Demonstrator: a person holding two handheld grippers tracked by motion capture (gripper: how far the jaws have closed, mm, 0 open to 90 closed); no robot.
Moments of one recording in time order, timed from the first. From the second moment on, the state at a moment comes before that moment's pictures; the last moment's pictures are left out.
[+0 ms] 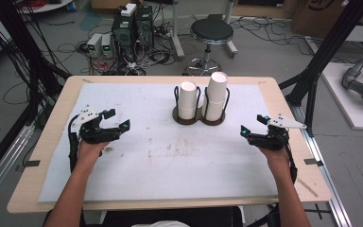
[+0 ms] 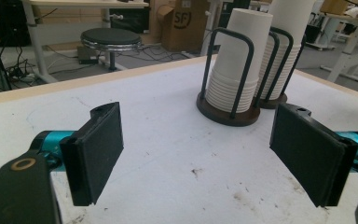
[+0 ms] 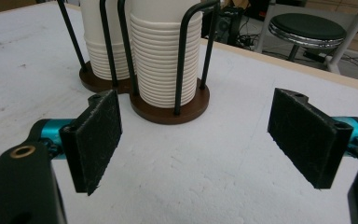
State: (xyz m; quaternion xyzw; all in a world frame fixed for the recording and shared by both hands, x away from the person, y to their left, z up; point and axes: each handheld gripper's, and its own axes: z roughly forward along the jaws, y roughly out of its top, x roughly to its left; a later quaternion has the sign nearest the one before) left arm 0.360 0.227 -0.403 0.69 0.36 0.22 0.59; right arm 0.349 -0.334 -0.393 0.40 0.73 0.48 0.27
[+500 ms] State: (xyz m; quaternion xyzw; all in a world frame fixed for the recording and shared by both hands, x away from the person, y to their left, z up) left arm 0.372 0.220 -0.392 0.69 0.35 0.20 0.60; right arm 0.357 -0.311 -0.385 0.37 0.74 0.50 0.26
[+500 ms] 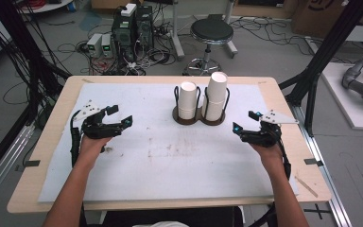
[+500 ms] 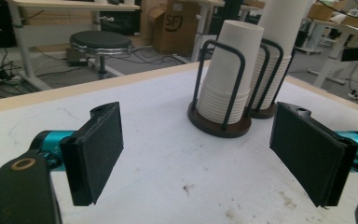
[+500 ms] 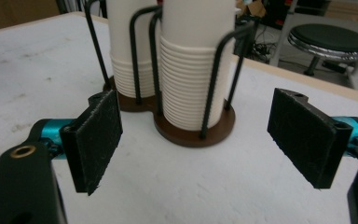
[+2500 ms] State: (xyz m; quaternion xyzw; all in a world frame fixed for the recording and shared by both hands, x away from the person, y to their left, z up) left arm 0.390 0.206 -0.368 0.71 0.32 0.19 0.60; right arm 0.414 -0.164 -0.409 0.36 0.76 0.48 0.23
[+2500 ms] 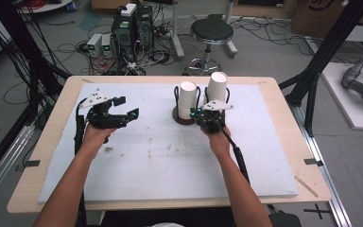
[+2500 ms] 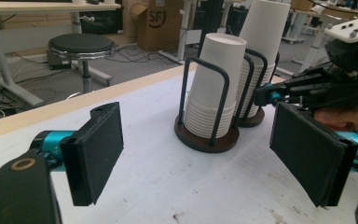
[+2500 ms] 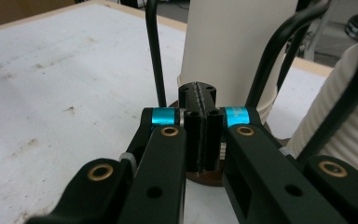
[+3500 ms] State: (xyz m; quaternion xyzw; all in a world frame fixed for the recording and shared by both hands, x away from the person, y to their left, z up) left arm 0.396 0.206 -0.367 0.71 0.33 0.18 0.60; right arm 0.434 -0.144 -0.432 0.44 0.76 0.44 0.20
